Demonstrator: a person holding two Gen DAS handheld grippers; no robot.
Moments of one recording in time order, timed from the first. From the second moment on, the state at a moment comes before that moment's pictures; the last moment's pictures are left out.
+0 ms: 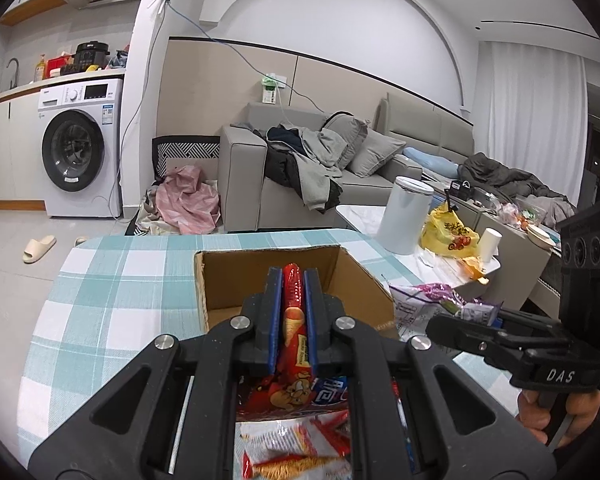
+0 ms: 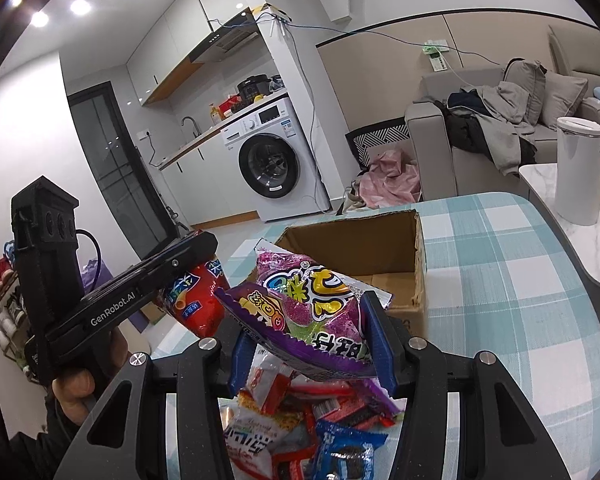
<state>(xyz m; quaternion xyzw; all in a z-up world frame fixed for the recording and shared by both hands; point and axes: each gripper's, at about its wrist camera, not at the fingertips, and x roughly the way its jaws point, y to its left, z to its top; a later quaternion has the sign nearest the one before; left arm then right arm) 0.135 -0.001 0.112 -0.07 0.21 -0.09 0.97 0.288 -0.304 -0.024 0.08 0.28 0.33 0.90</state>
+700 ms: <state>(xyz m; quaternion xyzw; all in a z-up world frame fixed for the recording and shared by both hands) 0.237 -0.005 0.082 -0.08 0.26 -0.05 0.96 0.354 -0.285 -0.036 0.09 0.32 0.31 0.89</state>
